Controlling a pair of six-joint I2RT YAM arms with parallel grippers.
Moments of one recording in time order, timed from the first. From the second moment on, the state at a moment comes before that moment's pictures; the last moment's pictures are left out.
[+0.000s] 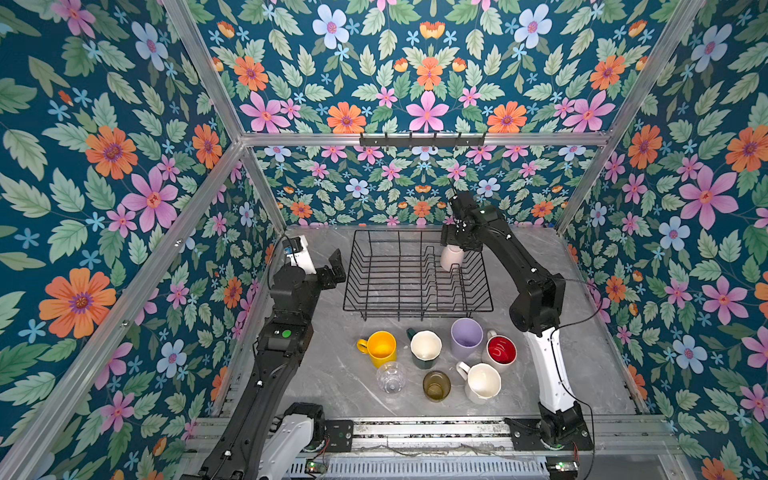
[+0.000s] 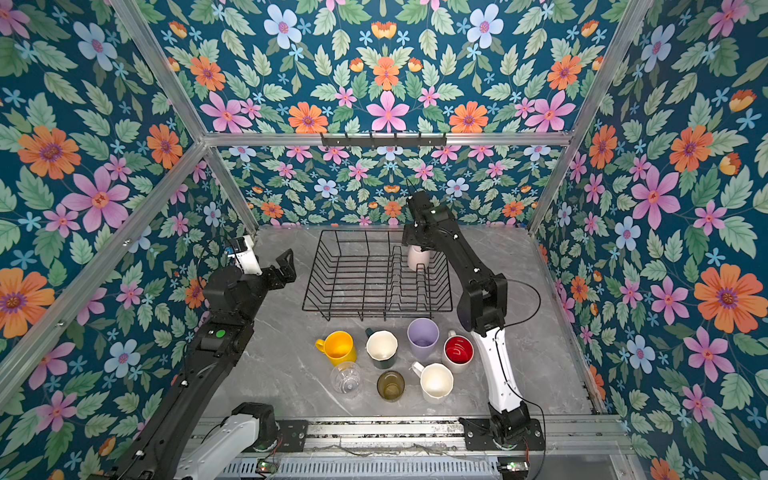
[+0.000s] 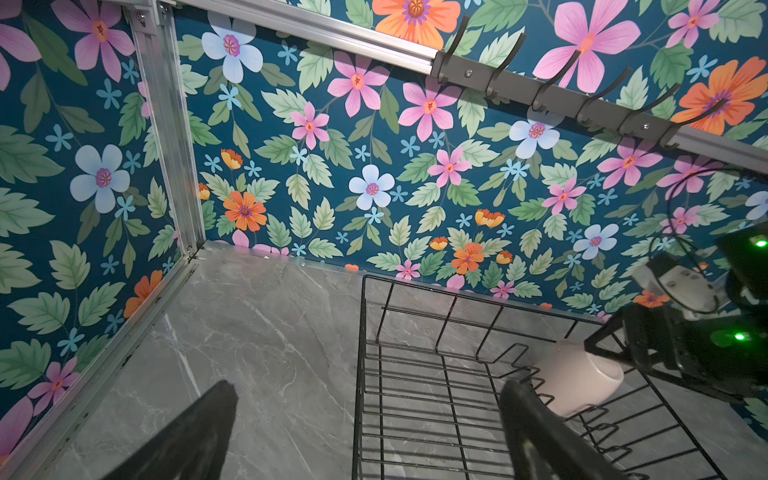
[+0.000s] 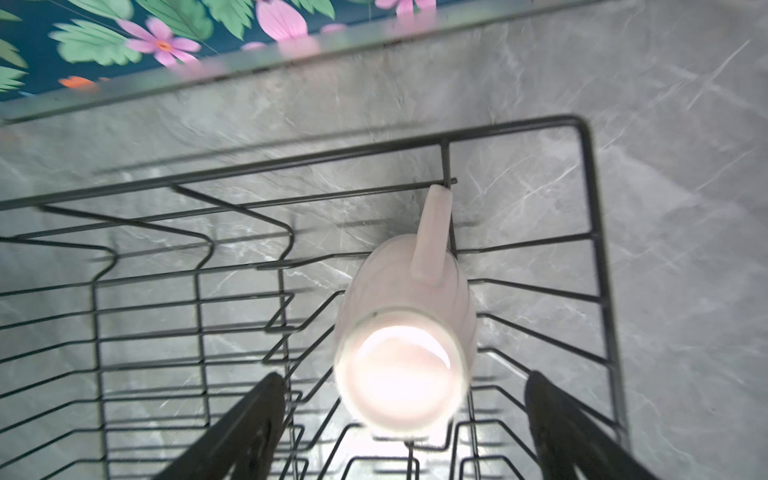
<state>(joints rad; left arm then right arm) -0.17 0.89 0.80 -0.04 -0.09 -0.26 0.39 2.32 2.44 -1.15 0.14 0.50</state>
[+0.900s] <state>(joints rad) -0.17 0.89 0.82 -0.11 -0.25 -0.25 0.88 1.70 1.76 -1.02 0.03 0.34</state>
